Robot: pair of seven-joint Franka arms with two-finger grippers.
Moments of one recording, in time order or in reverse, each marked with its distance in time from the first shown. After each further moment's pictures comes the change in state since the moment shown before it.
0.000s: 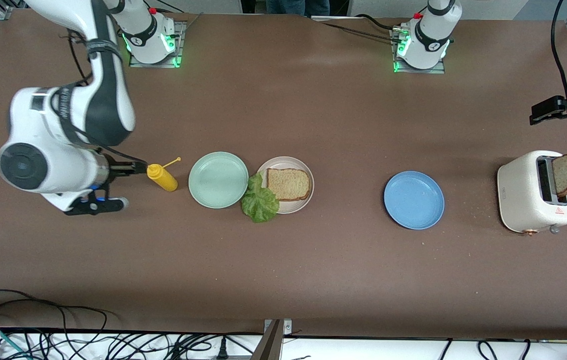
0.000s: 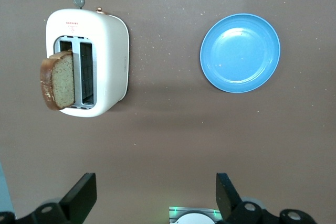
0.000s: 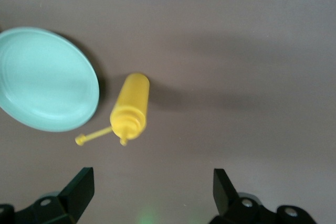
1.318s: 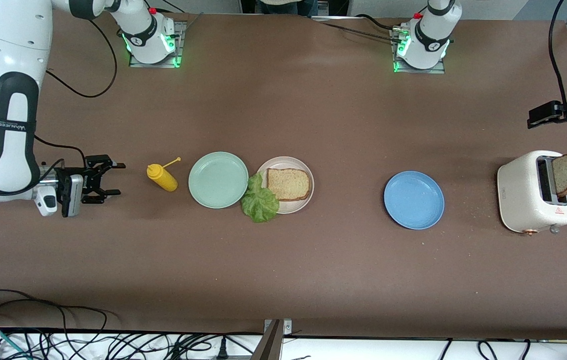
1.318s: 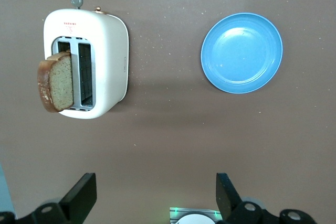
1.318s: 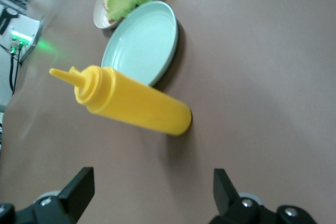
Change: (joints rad) left arm 0.000 0.018 -0.001 0.002 0.000 0.005 0.001; right arm -0.302 0.213 -0.041 -0.258 0.772 0.014 -1.533
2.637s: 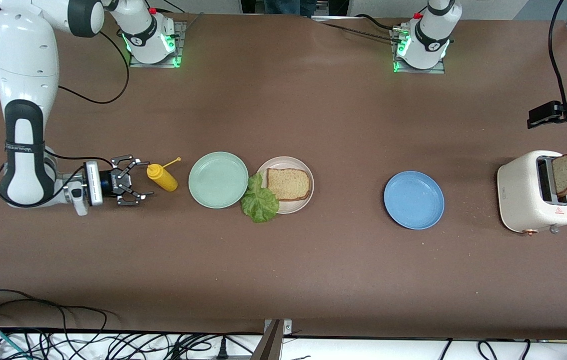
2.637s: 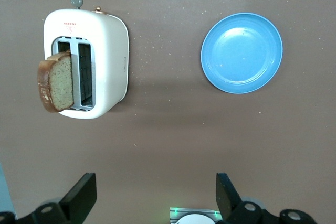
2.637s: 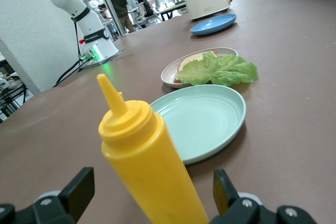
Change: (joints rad) left arm 0.000 0.000 0.000 0.000 0.000 0.000 0.000; right arm -0.141 0.104 0.205 0.000 0.199 -0.141 -0.582
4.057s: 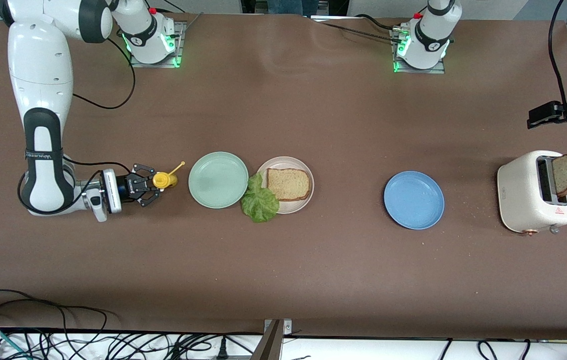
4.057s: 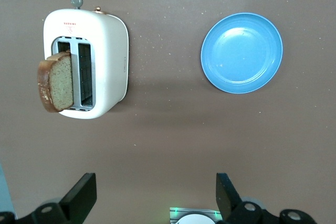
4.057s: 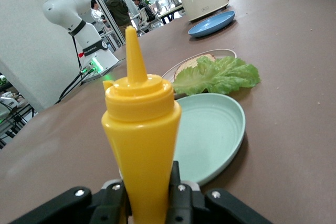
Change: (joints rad) left arm 0.000 0.000 0.000 0.000 0.000 0.000 0.000; right arm 0.036 0.041 0.038 0.101 0.035 0.011 0.225
